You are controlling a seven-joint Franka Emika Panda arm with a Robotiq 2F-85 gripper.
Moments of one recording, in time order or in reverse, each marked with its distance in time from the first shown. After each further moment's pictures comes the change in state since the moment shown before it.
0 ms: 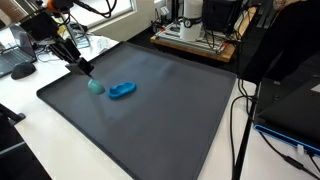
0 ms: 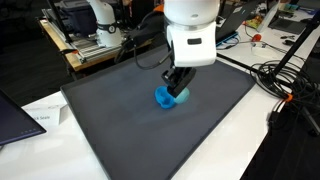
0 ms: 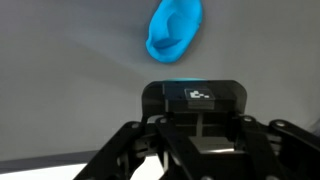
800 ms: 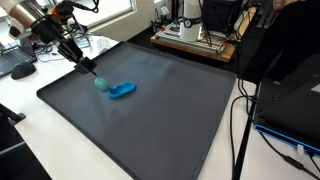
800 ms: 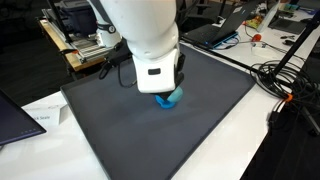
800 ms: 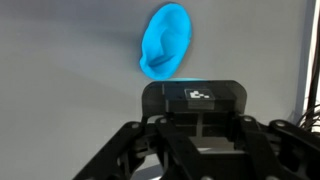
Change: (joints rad) arm -0.143 -0.001 0.070 -0.107 0.114 0.001 -0.036
